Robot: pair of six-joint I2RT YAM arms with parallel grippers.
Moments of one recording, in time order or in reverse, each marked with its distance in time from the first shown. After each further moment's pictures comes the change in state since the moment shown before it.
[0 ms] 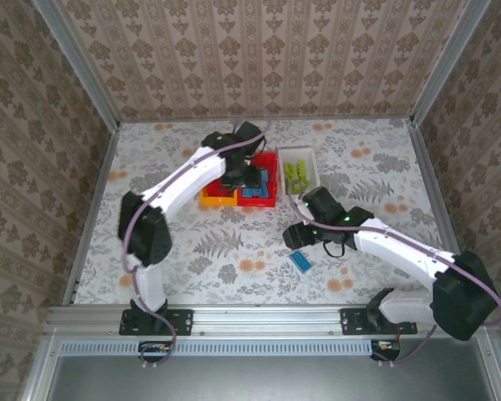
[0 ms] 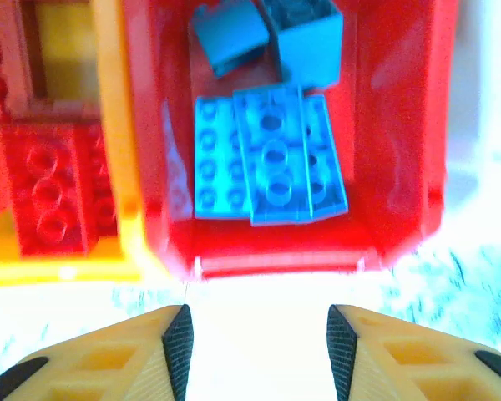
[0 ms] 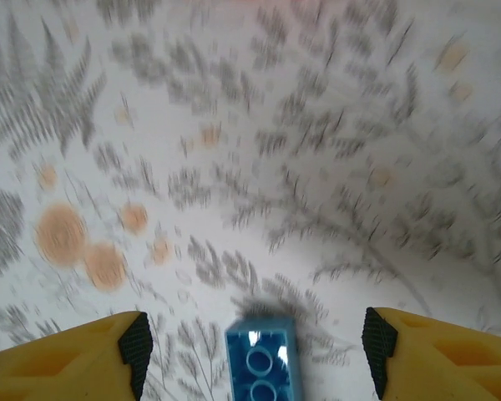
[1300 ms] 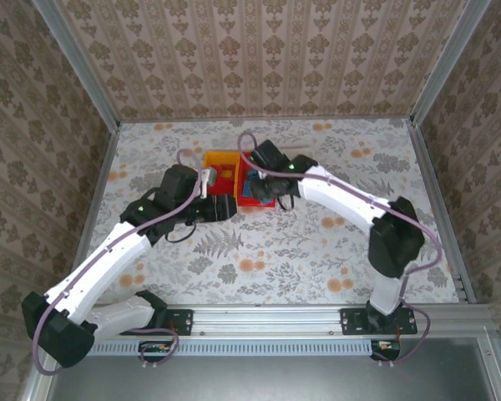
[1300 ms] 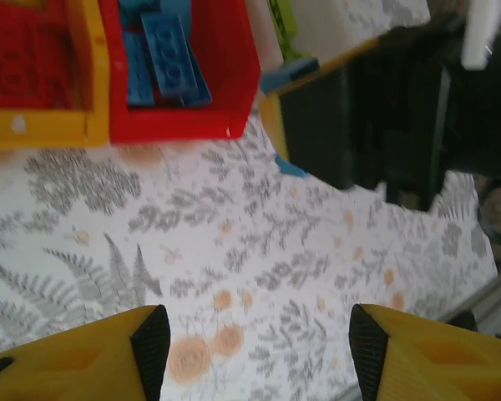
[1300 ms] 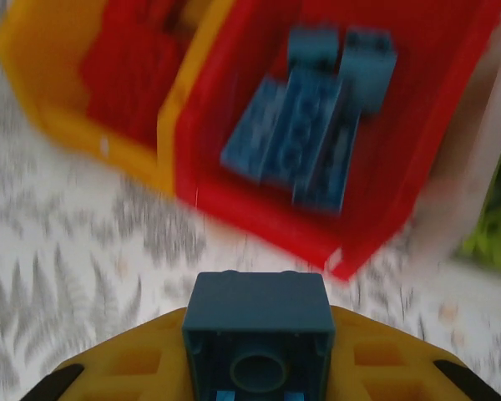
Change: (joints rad) left arm 0.077 -0.763 -0.704 0.420 0.265 -0.012; right arm 0.054 0.568 0.823 -0.199 0.227 0.113
